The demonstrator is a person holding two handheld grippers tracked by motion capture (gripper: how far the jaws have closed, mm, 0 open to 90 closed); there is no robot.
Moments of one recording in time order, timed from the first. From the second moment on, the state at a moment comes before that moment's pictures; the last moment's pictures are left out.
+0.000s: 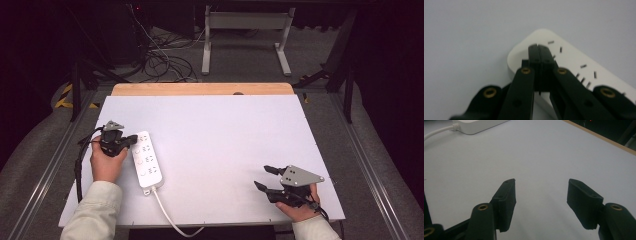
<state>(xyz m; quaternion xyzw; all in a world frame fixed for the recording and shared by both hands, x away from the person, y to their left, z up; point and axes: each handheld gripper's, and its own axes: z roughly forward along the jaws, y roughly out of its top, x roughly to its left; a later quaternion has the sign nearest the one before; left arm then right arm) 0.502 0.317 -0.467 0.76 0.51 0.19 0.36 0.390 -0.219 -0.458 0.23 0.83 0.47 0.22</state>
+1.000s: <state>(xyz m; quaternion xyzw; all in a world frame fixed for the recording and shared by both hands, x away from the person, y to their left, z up) 0.377 0.314 -0.439 0.76 0.34 0.22 0.50 0.389 -0.222 -0.456 0.23 0.82 0.47 0.22</state>
